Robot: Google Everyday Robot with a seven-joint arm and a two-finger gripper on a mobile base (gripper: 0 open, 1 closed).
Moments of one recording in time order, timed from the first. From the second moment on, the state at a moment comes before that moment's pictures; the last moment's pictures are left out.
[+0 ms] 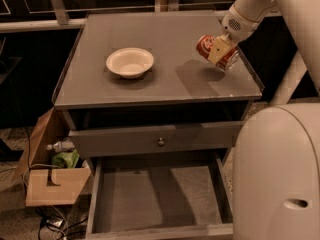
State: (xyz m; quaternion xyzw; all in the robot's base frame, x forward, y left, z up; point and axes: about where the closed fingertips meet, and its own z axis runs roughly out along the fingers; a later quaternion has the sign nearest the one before) arm 0.702 -0.197 0.885 -0.39 0.90 0.08 0.17
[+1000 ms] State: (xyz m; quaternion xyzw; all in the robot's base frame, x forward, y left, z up) arm 0.670 -0.222 0.905 -0.38 0.91 0.07 0.18
